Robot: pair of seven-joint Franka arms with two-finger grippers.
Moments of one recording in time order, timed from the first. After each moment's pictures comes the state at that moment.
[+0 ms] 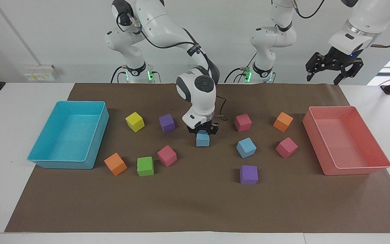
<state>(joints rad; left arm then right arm) -0.03 0.00 -0.04 -1.43 -0.02 1.40 0.16 0.67 0.49 -0.05 -1.69 0.04 2.18 0.69</state>
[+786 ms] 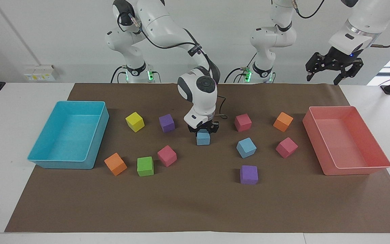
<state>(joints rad) -0.03 0.00 -0.04 -1.43 -0.02 1.40 0.16 0.68 0.49 -0.05 -1.70 0.04 2.18 0.65</state>
